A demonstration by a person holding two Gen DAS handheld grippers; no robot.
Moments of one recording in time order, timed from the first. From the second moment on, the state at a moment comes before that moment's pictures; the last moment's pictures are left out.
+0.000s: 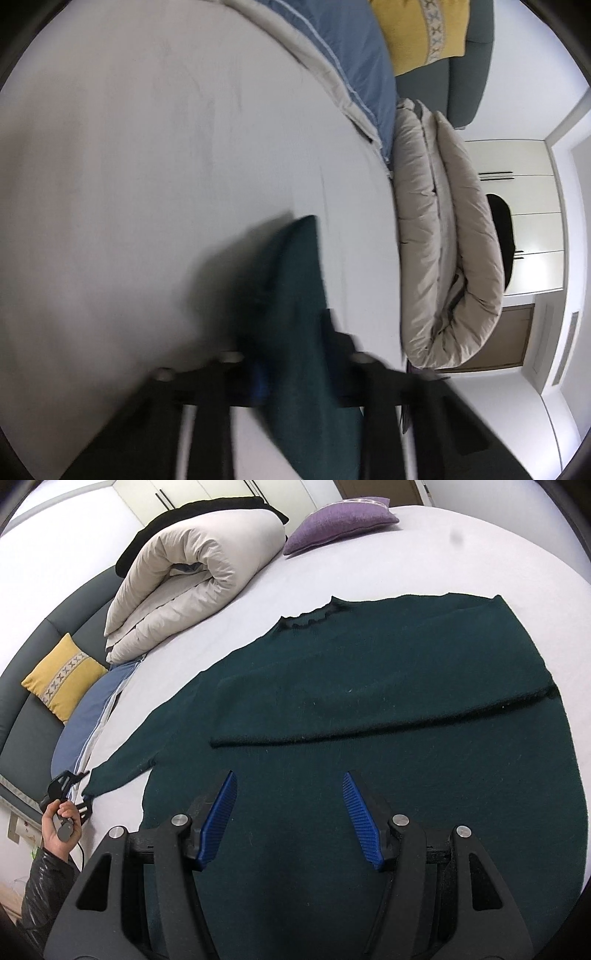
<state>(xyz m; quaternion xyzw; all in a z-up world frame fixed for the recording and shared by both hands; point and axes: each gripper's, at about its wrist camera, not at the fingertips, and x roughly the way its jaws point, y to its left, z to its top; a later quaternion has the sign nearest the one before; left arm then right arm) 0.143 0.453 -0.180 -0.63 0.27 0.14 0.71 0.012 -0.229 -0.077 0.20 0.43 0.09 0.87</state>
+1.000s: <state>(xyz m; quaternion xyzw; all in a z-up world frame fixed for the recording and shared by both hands) 0.198 -0.089 -0.061 0.07 0.33 -0.10 0.94 -0.018 -0.358 -0.108 0.32 0.38 0.01 0.86</state>
